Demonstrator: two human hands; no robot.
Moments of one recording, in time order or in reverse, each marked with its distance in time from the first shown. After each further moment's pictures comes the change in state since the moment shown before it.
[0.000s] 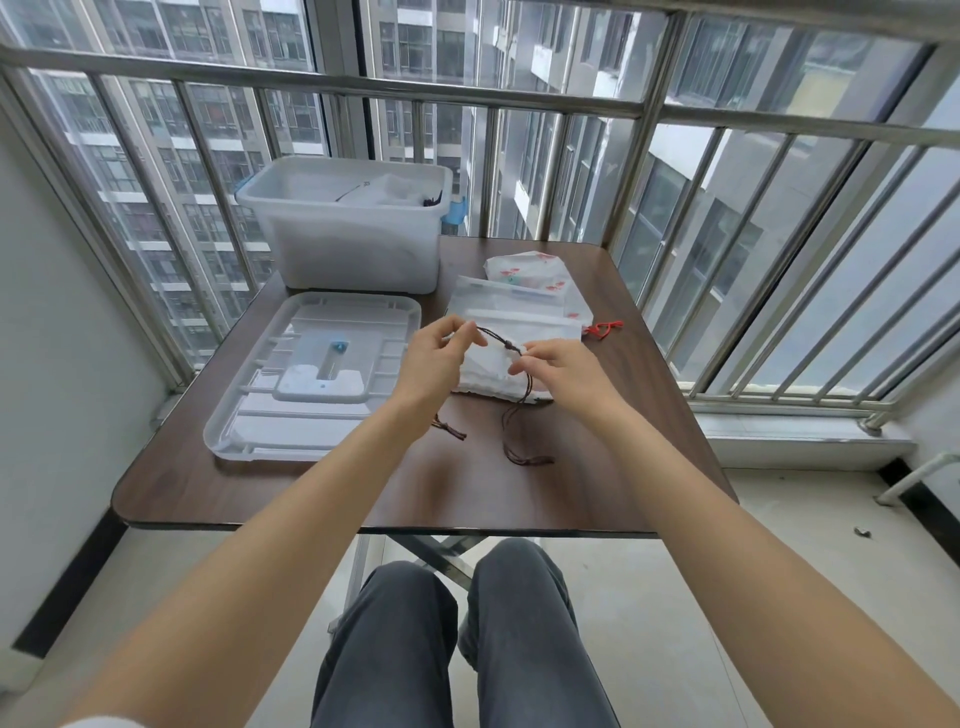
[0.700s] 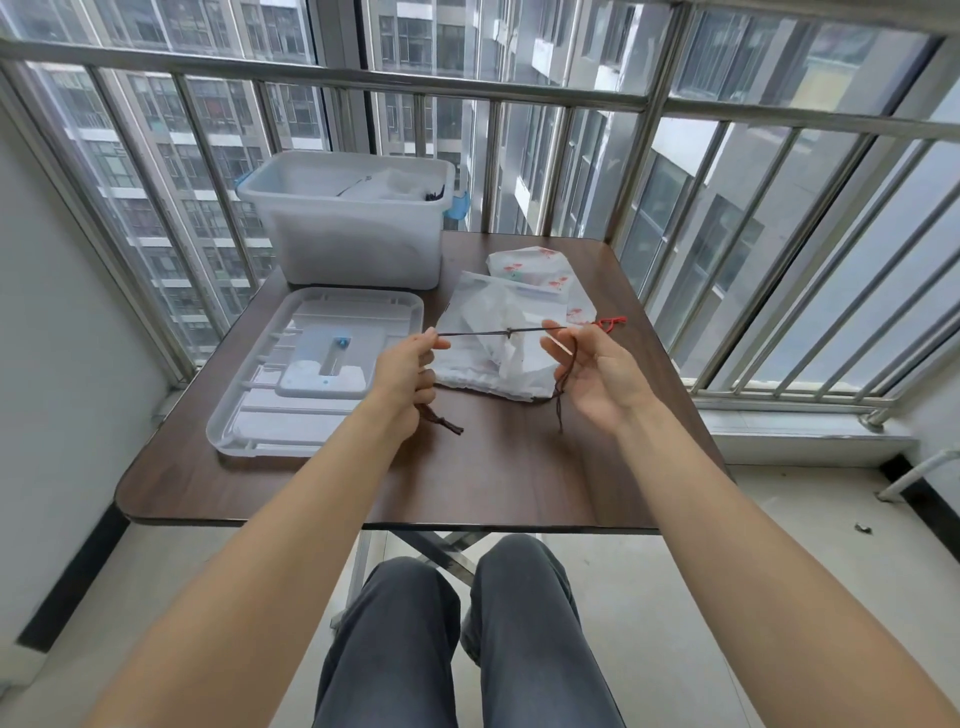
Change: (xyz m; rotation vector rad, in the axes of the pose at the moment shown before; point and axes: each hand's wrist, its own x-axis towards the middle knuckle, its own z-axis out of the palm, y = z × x) left_hand 0.010 -0.030 -0.021 -0.472 0.069 -0.366; right_hand -0.004 0.007 -0.011 1.245 0.104 0.309
